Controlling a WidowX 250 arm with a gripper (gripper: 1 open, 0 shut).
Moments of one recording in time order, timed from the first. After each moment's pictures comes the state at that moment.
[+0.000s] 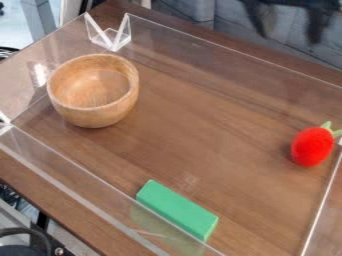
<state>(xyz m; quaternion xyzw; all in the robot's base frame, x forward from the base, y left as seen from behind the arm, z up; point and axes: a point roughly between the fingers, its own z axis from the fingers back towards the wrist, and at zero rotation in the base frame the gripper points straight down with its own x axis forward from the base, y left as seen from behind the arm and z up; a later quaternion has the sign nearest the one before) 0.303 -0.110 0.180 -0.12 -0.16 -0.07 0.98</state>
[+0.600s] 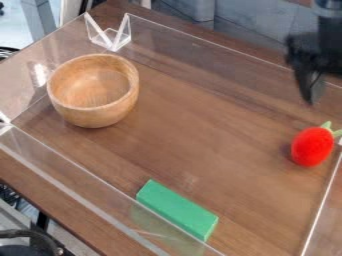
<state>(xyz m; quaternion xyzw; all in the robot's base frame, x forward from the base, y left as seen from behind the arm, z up) 0.281 -0.152 0.139 -0.12 -0.10 -0.10 0.98</state>
